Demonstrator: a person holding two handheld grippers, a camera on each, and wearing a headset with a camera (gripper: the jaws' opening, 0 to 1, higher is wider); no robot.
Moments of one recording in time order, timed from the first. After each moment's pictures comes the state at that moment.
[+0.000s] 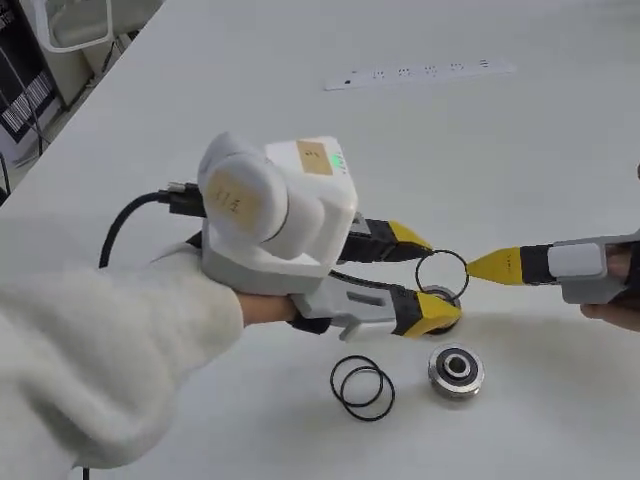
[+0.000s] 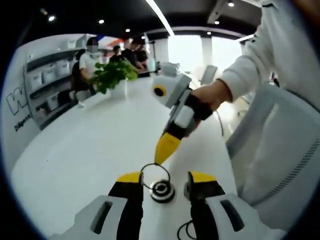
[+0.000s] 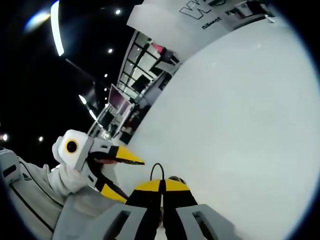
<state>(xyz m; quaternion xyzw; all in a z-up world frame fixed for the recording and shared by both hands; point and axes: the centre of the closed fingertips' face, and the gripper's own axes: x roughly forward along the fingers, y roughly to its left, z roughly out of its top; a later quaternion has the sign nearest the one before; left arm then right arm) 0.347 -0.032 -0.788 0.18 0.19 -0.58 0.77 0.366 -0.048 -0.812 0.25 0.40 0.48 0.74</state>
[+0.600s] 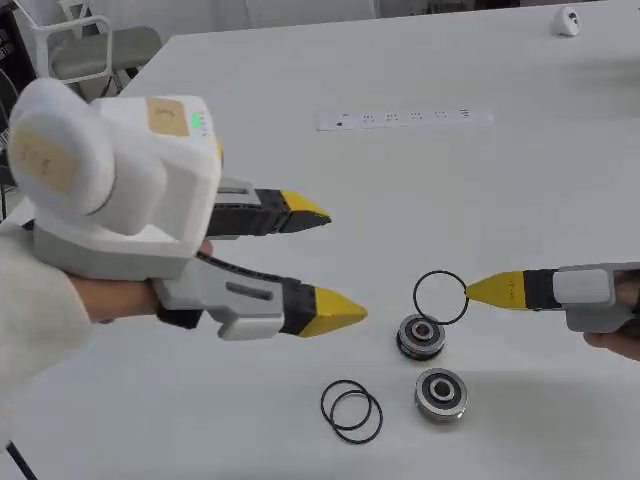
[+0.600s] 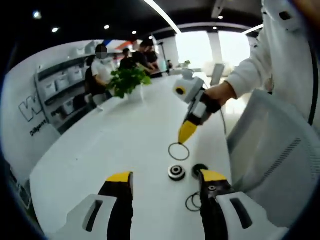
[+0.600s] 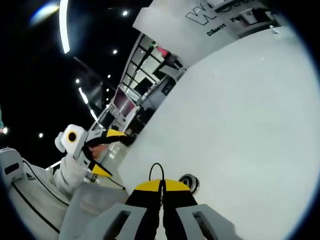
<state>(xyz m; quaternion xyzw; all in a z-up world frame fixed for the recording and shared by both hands) 0.335 0.044 -0.734 0.22 0.18 -0.52 0.81 0.346 -0.048 -0.782 0.24 0.38 0.48 0.76</state>
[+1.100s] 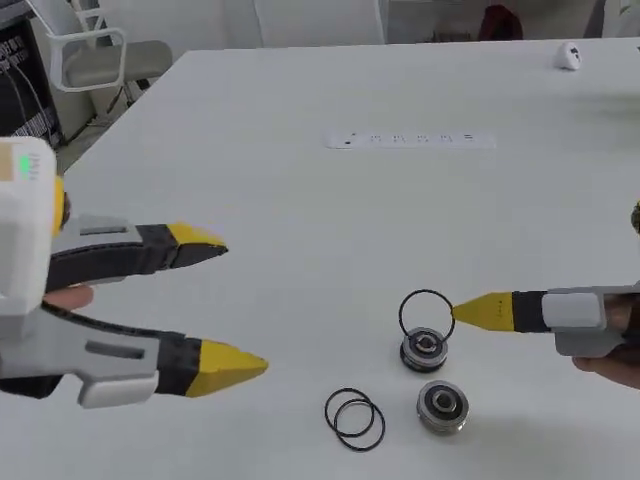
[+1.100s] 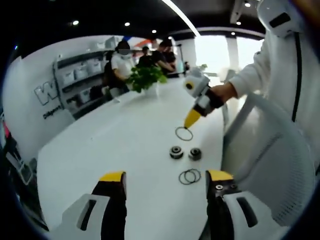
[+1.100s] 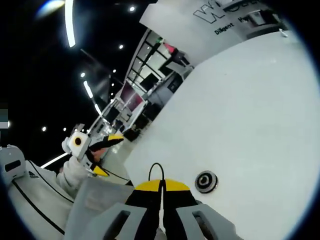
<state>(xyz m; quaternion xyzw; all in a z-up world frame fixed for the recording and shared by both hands) 0.288 0.120 -0.729 0.17 0.19 -0.46 0.85 0.324 -0.023 -0.768 0.22 0.38 0.51 0.74</state>
